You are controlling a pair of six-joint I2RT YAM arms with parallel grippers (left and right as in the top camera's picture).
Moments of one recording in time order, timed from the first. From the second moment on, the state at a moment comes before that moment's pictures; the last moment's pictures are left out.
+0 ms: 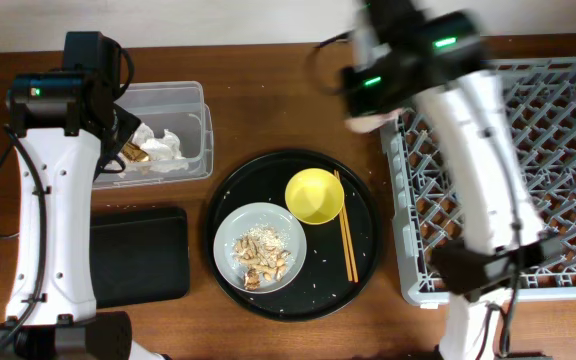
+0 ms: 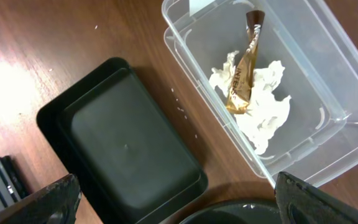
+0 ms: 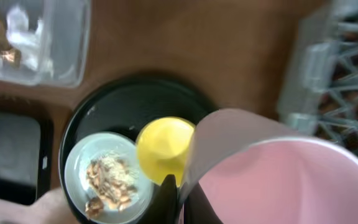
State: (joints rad) left arm -0.02 1.72 1.97 -1.59 -0.42 -1.02; right arm 0.29 2.07 2.56 -1.64 -0.15 0.17
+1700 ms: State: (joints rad) left arm -0.02 1.72 1.97 -1.59 -0.42 -1.02; right arm -0.85 2.07 1.57 -1.07 -1.30 -0.32
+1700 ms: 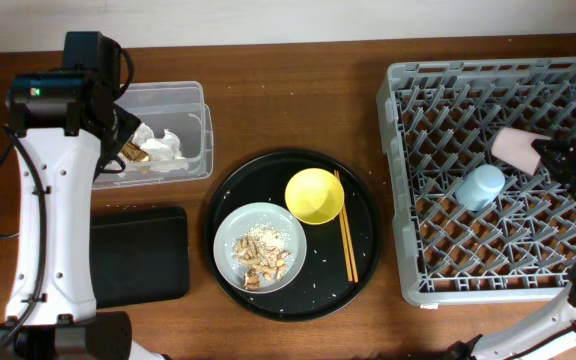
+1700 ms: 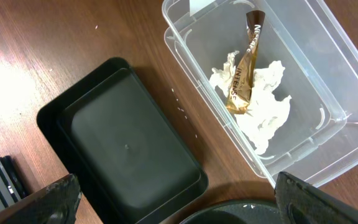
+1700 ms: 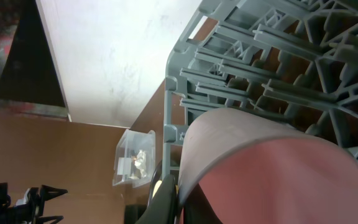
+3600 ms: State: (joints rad) left arm -0.02 1.72 1.97 -1.59 -0.42 -1.02; right arm -0.86 2.04 1.58 -1.04 -1.09 -0.11
